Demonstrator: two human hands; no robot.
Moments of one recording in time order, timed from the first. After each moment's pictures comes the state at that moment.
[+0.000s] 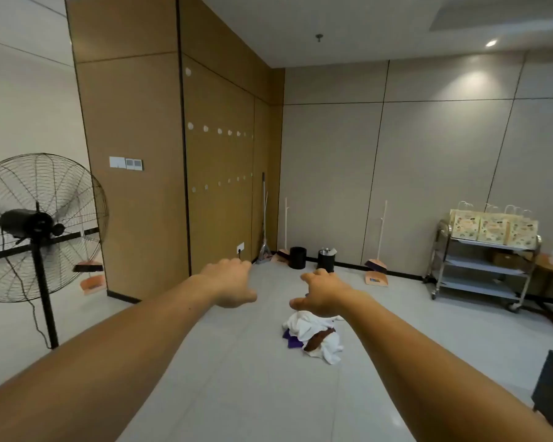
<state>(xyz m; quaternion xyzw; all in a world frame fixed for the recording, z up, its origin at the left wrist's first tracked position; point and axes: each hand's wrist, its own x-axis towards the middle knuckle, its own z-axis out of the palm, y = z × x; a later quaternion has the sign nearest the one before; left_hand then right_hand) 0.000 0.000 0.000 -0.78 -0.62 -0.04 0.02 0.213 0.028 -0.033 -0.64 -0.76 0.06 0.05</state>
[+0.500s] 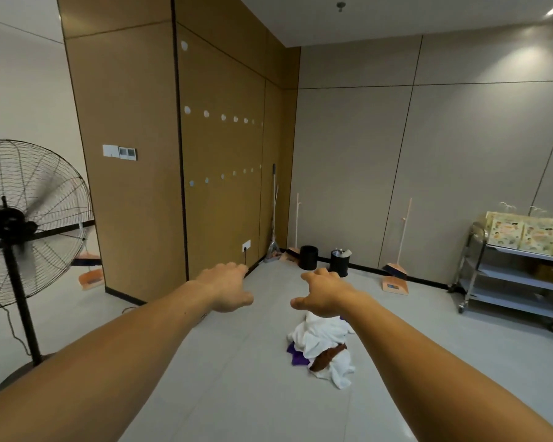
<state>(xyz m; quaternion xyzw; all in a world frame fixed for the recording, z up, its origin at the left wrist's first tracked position) 0.031 0.232 -0.017 -0.76 -0.65 -0.03 -0.01 0.250 0.266 -0.037 -0.63 -0.78 0.06 0.03</state>
